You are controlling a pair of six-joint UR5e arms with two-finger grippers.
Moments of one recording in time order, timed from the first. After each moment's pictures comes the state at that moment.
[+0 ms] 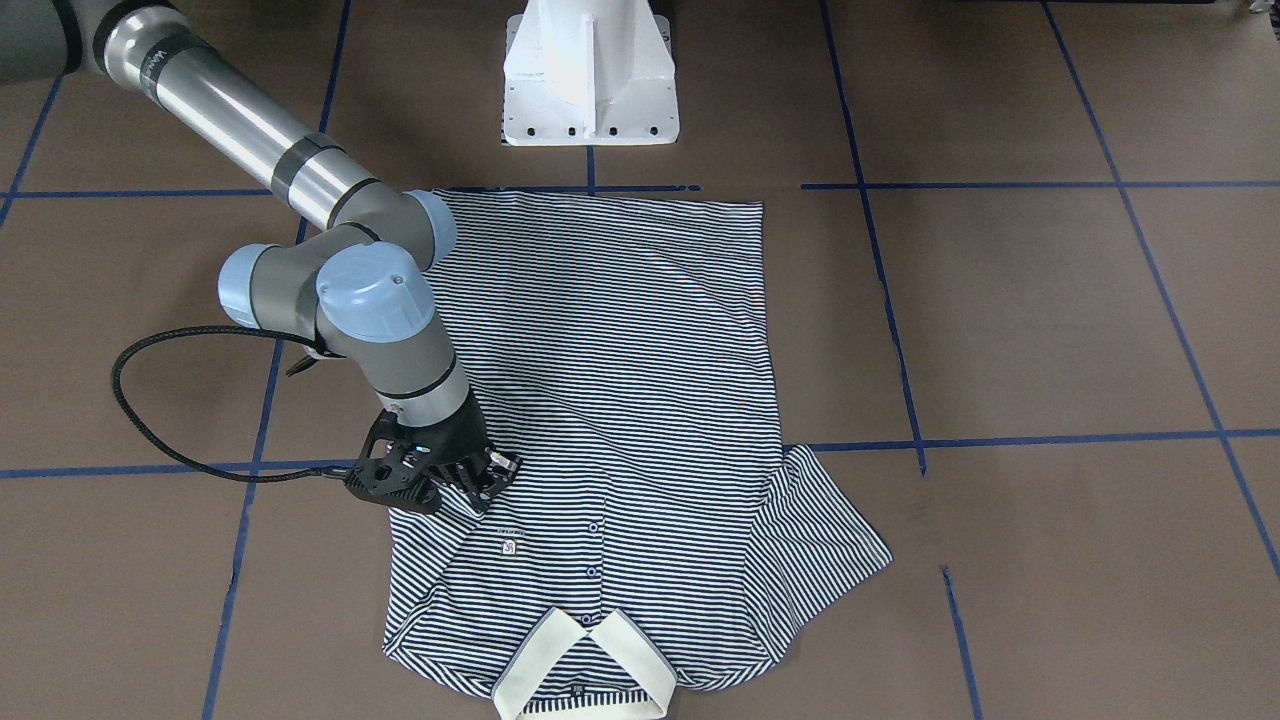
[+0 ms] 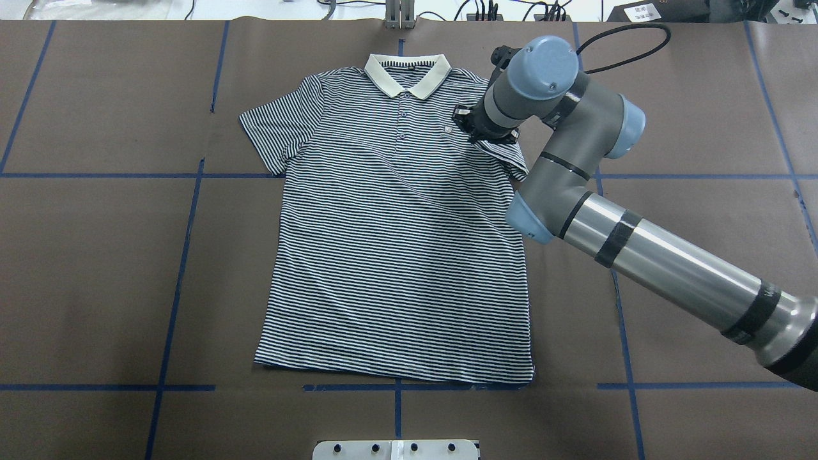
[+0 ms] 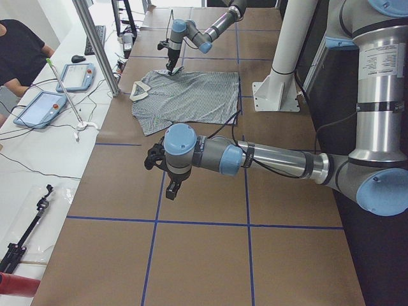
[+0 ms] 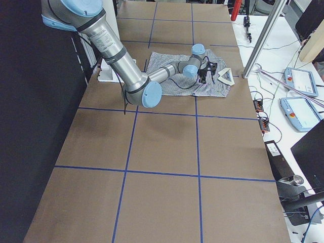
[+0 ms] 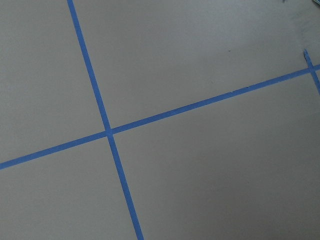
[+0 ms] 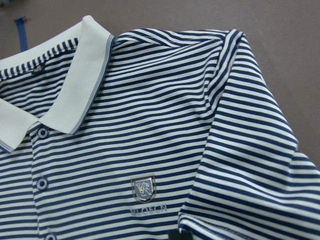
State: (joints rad) left arm -1.56 -1.50 -1.80 -1.66 -2.46 0.12; right arm 0.72 -0.76 1.15 -1.05 1.81 1.45
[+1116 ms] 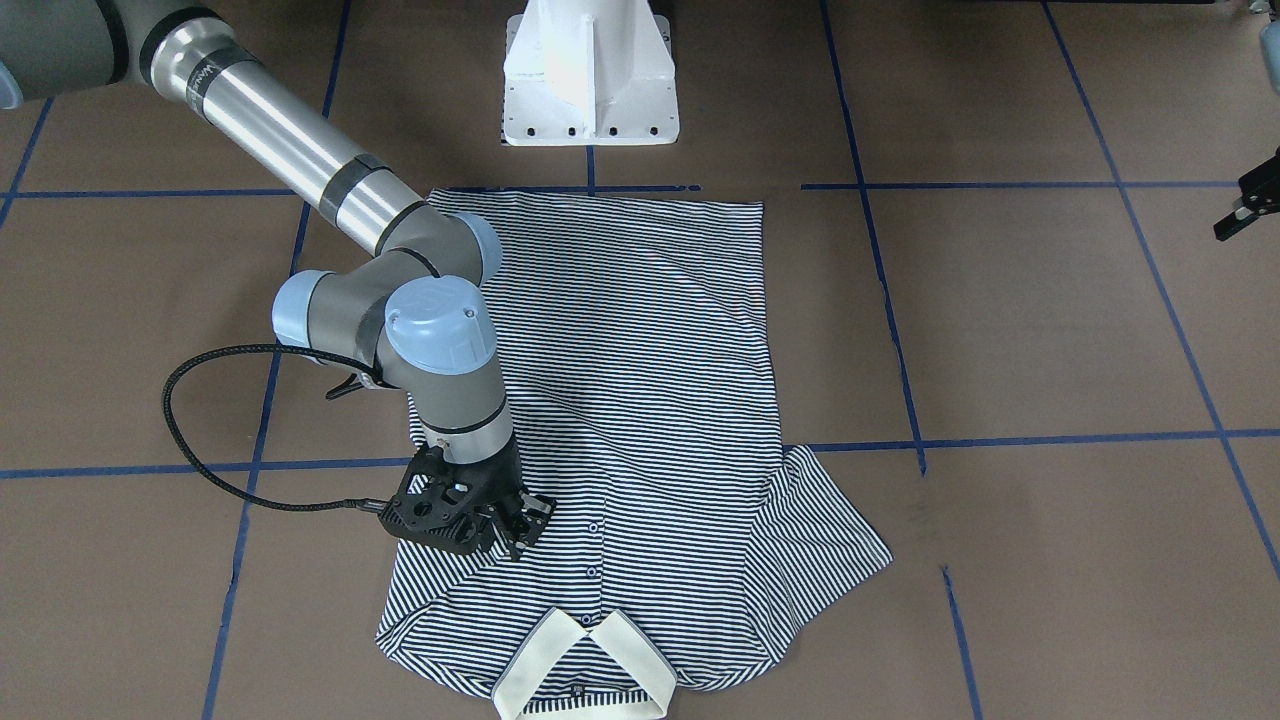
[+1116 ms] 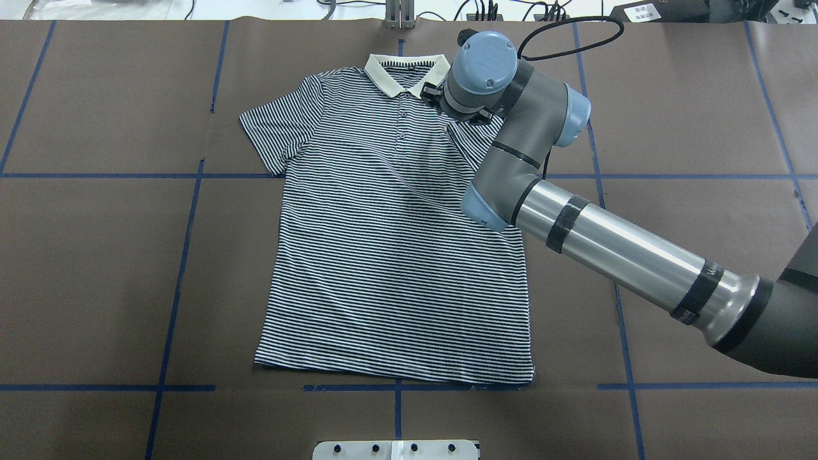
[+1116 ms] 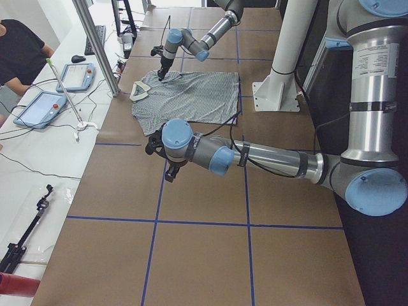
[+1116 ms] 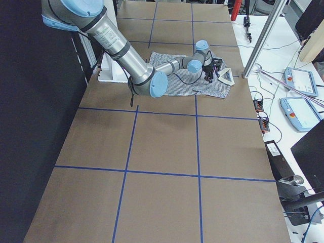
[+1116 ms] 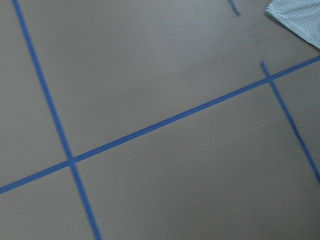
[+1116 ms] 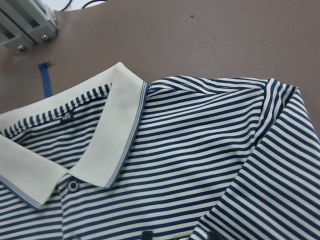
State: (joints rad) left arm -1.41 -1.55 -1.77 -1.88 -2.61 -0.12; right arm 0.74 -0.67 1.05 -1.04 1.74 1.46
